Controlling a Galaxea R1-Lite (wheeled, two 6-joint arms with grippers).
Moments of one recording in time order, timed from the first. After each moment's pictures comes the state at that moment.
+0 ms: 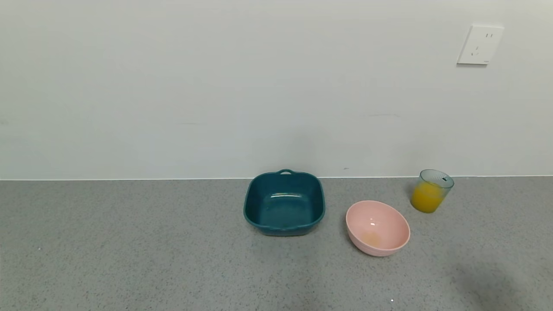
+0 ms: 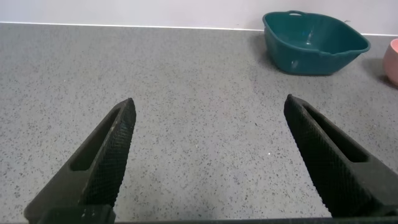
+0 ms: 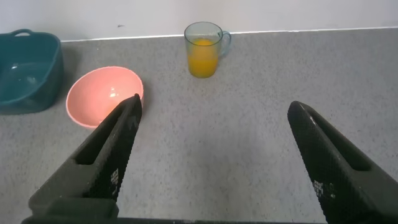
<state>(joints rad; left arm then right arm) 0.00 0.00 0.00 0.01 0.01 -0.07 -0.10 0.80 -0.57 -0.01 0.00 0.03</state>
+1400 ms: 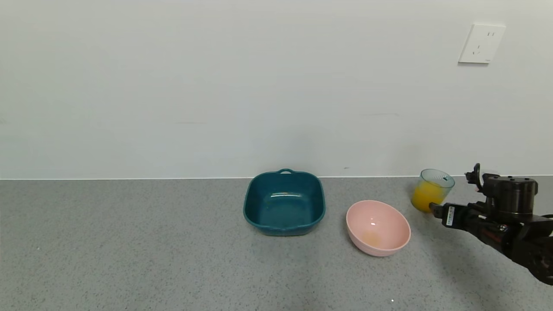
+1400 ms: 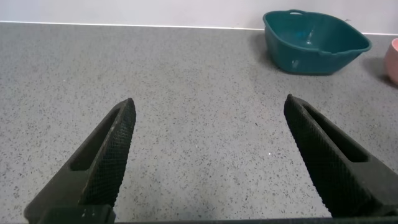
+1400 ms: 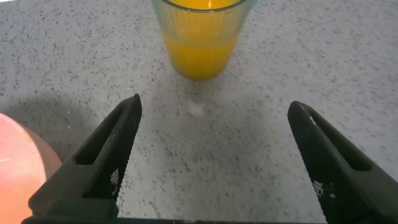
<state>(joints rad) 0.00 0.00 0.00 0.01 0.01 -0.07 0.02 1.94 -0.60 -0.88 -0.25 0.14</state>
